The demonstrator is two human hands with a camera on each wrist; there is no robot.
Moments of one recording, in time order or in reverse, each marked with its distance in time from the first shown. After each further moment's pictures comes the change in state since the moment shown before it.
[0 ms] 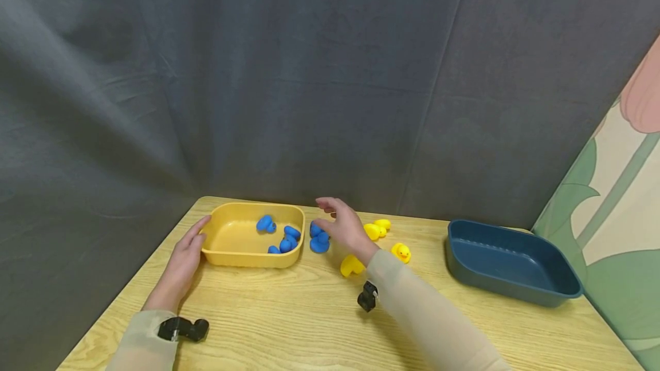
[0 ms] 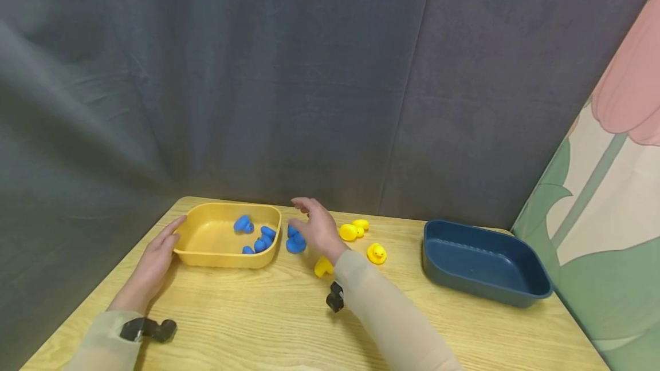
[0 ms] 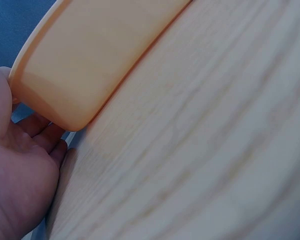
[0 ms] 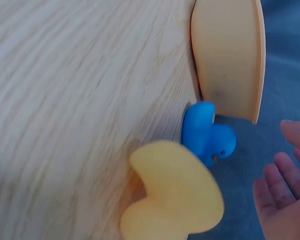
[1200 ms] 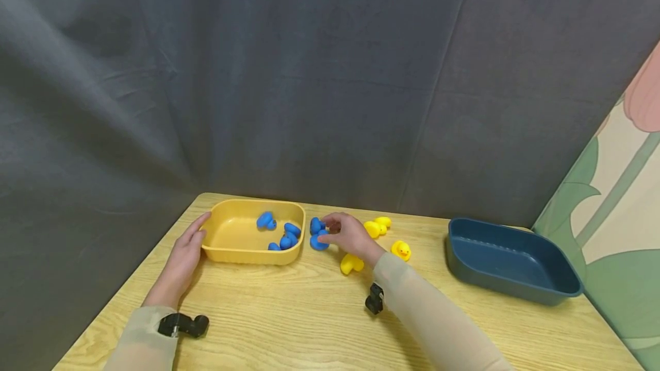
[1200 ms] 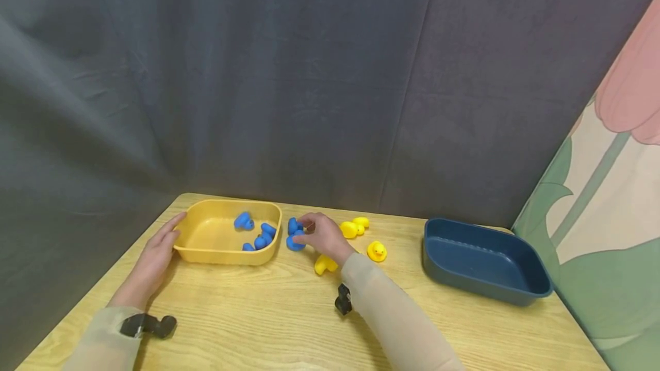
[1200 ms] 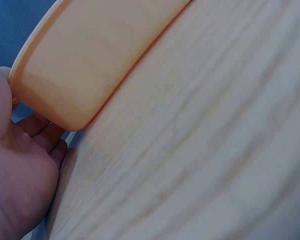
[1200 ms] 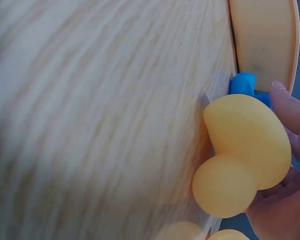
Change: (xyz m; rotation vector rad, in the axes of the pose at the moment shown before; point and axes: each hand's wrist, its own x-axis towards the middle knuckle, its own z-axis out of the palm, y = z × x) left_hand -0.001 0.002 0.000 0.007 0.010 0.003; right_hand -0.007 0.032 0.000 -0.022 -0.150 0.103
